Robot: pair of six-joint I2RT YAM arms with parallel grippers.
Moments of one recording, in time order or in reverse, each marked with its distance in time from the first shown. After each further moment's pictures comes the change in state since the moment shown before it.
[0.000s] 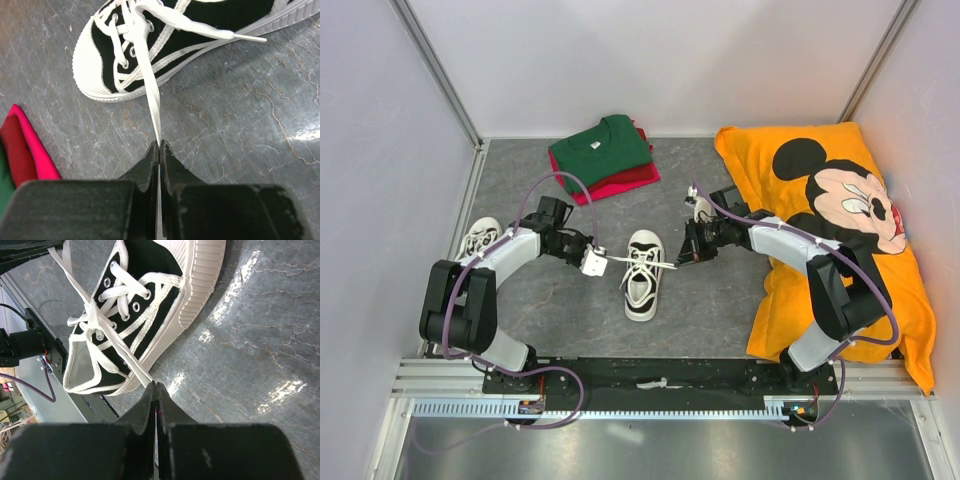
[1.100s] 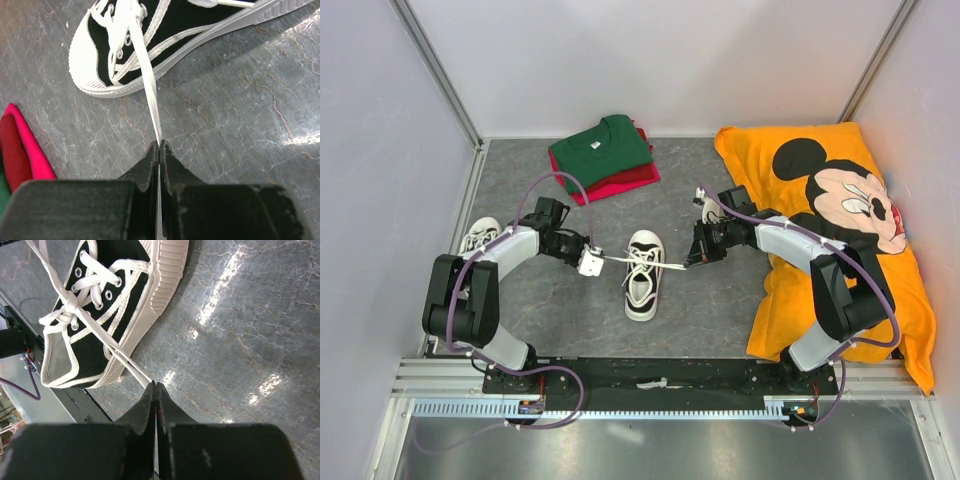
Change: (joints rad) left arm 0.037 0.039 -0.005 -0.002 0.034 0.060; right arm -0.056 -0.011 -0.013 -0.068 0.025 -0.085
